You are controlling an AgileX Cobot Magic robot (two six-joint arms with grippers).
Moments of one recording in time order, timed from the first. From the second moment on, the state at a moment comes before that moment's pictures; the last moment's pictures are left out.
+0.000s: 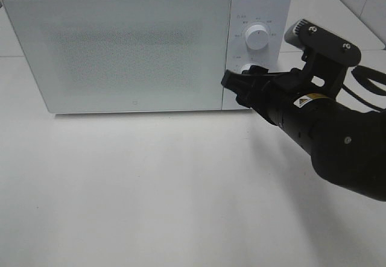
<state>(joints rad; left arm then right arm) 0.05 -0.01 -0.50 -0.10 1.04 0.17 0.78 1.66 -0.56 0.89 -0.89 0.00</state>
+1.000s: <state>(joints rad) 0.05 -0.01 -0.50 -0.10 1.04 0.17 0.78 1.75 -0.56 0.86 -0.86 1.00</state>
